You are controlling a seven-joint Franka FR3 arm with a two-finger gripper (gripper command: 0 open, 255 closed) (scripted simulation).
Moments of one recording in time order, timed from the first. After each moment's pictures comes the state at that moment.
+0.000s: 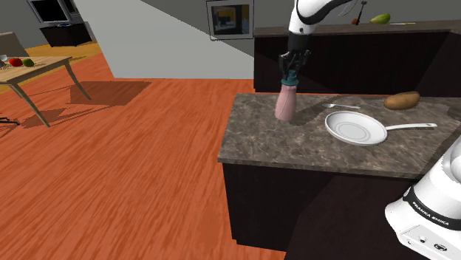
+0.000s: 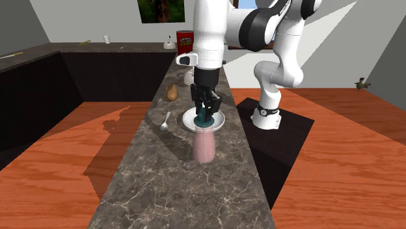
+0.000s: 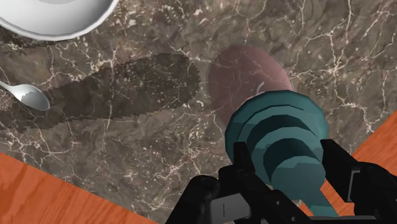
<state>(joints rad) -0.08 -0.08 -0.01 -2.03 0.01 2.05 0.16</state>
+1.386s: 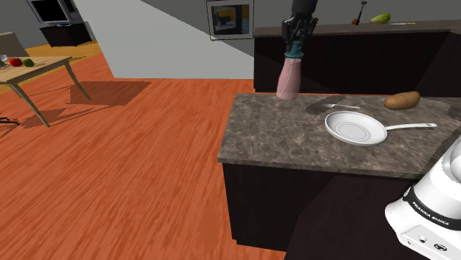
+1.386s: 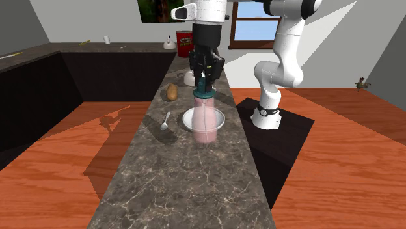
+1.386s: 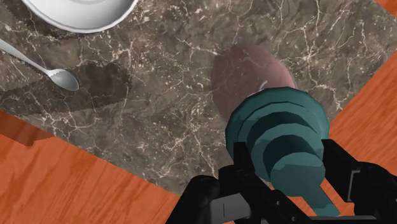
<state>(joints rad) -0.08 -0.09 -0.01 -1.76 0.01 1.77 0.16</state>
